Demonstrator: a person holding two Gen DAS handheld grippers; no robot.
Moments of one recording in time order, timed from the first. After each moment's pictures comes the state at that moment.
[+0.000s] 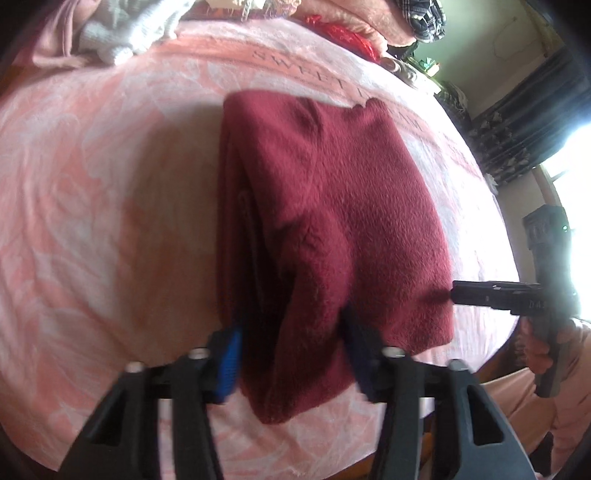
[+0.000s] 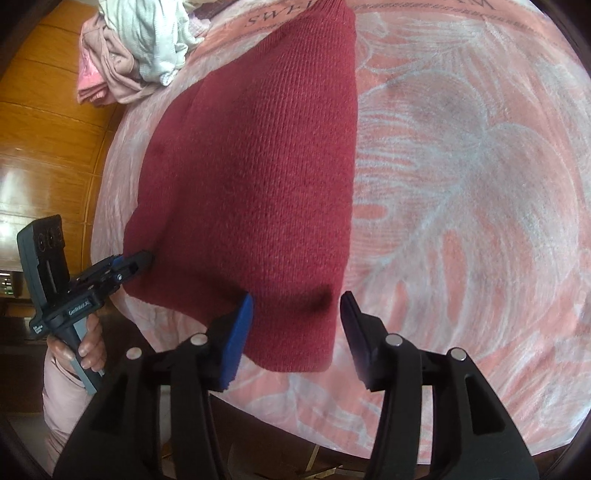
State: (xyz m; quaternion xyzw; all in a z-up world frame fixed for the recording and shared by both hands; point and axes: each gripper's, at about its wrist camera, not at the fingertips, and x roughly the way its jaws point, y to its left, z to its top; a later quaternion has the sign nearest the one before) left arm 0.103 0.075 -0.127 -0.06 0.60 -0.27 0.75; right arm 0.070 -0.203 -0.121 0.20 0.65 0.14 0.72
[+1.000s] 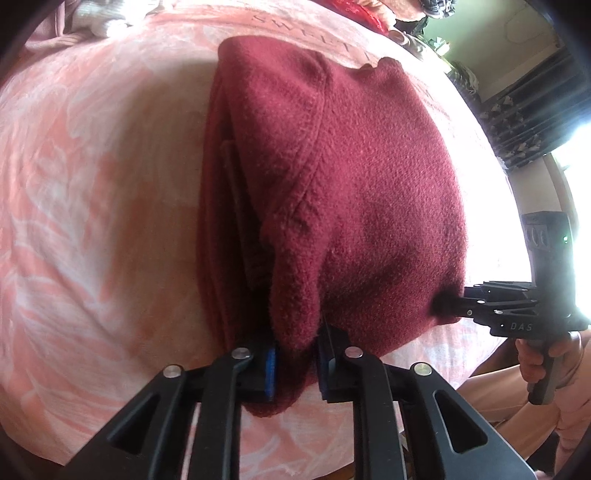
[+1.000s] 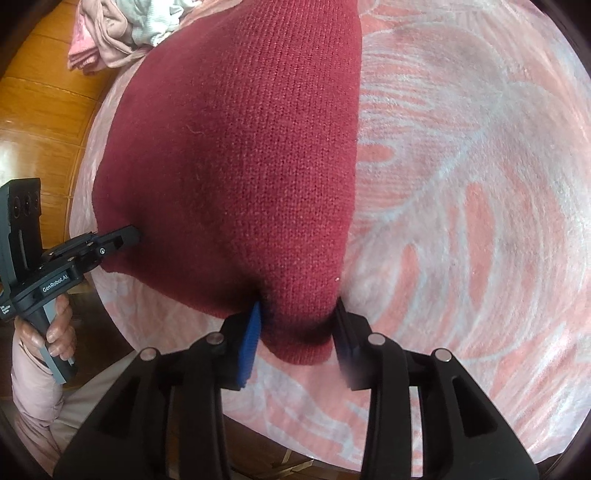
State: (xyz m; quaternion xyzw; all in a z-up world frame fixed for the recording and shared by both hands) left arm 0.095 0.055 -0.142 -0.03 0.63 -0.25 0.74; right arm 0.051 -0.179 -0.153 0.16 0.68 0.14 0.71
